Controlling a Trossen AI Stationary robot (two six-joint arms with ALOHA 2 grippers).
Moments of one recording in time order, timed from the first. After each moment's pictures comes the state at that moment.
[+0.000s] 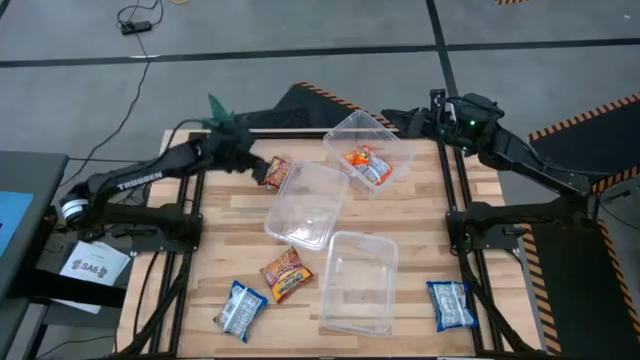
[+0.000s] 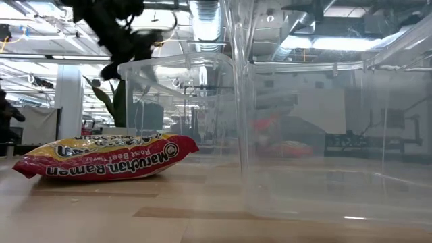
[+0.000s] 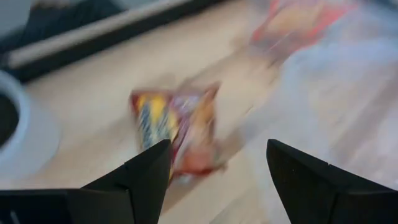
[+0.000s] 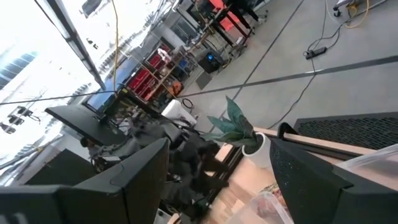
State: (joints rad) left arm 0.54 1.08 0.83 -0.48 -0.09 -0.45; right arm -0.48 0.97 1.11 -0.16 -0.03 0.80
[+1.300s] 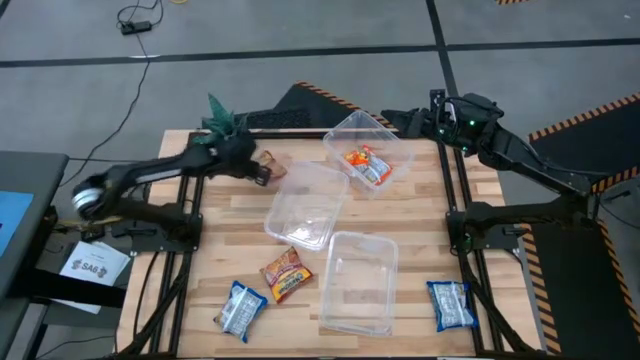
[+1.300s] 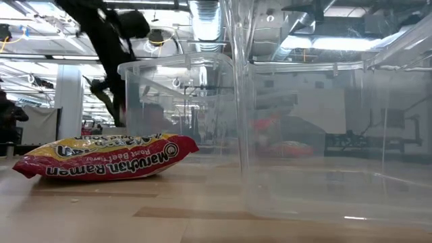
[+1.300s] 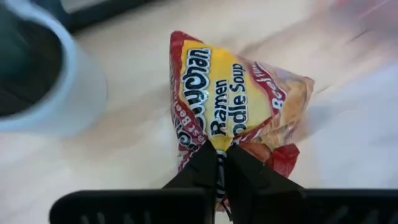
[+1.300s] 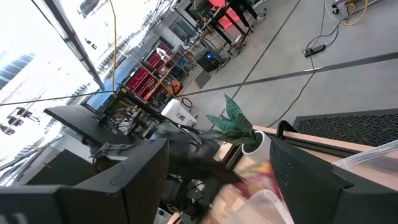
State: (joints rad) left arm 0.56 1.16 0.79 -0.52 -0.20 -0.50; right arm -0.48 0.97 1.11 -0.17 -0.03 0.81
